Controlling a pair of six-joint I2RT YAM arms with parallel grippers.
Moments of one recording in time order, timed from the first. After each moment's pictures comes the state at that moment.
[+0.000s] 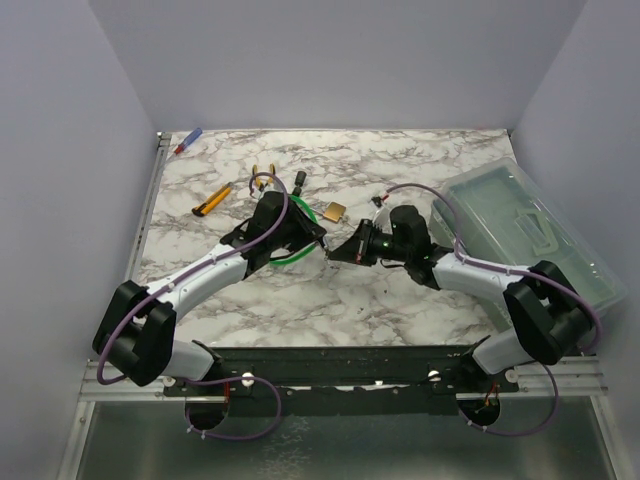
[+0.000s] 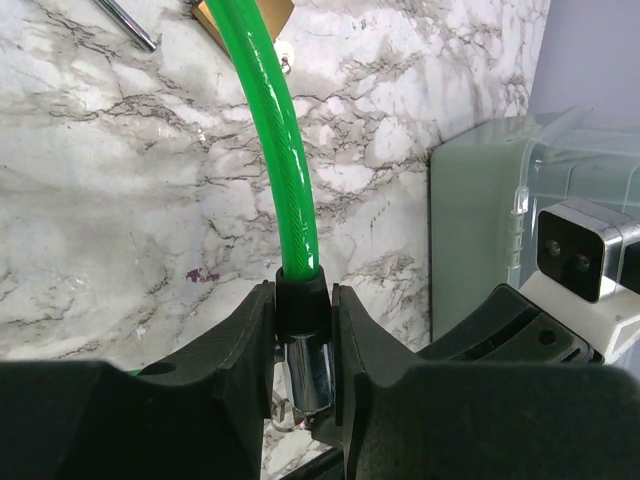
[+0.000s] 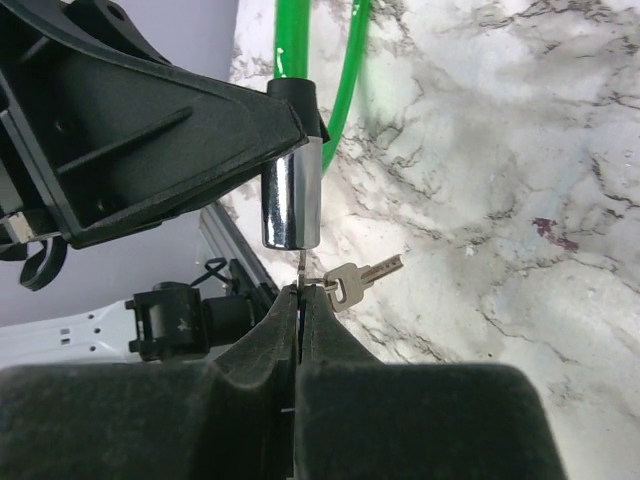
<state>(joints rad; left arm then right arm) -0.59 1.37 0.85 -0.06 0.07 -1.08 0.62 1.47 0.70 0.37 -0.47 0.90</state>
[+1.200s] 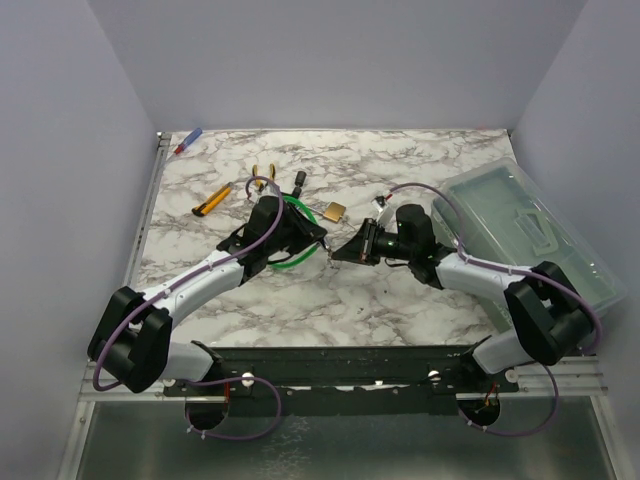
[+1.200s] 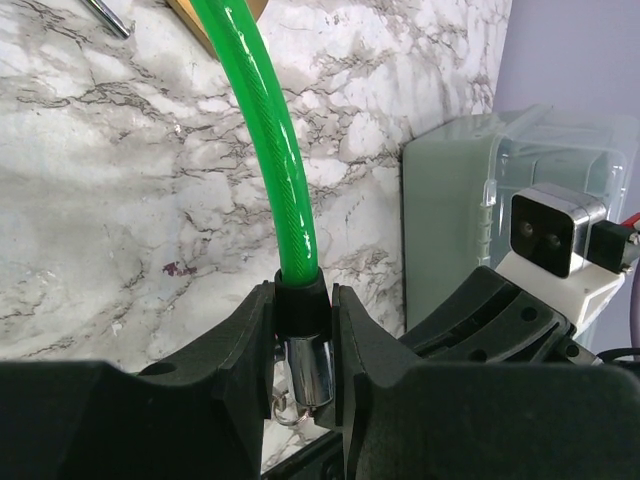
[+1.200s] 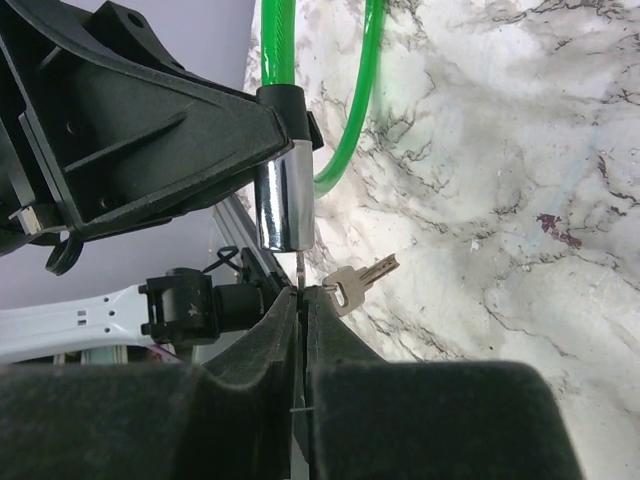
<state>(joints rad) -0.58 1.33 0.79 0.02 0.09 -1.13 0.57 1.48 0.66 0.44 -0.56 0.93</state>
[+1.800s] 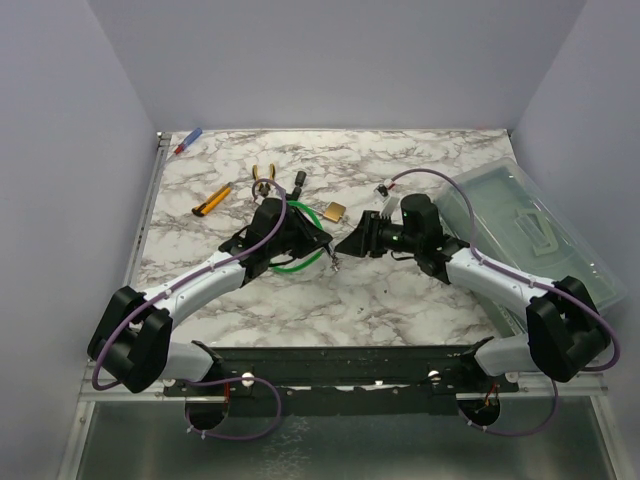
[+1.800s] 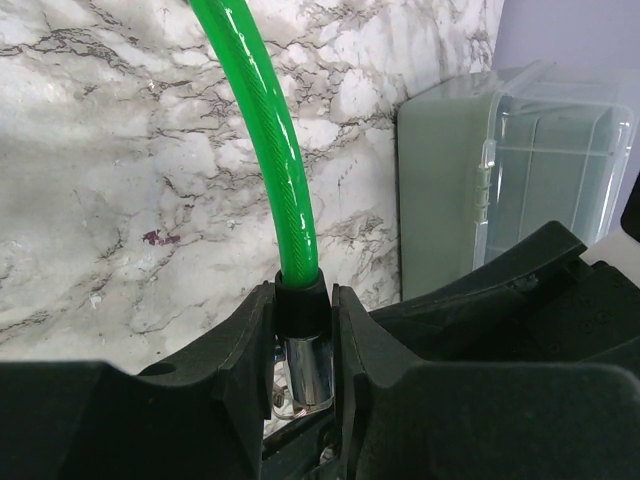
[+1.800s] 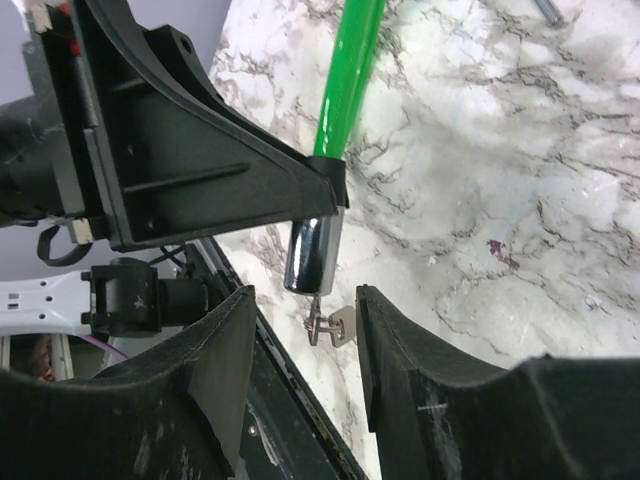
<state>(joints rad) -0.60 1.33 0.78 0.01 0.15 -1.14 0.57 1.37 0.76 0.21 -0.53 0.68</state>
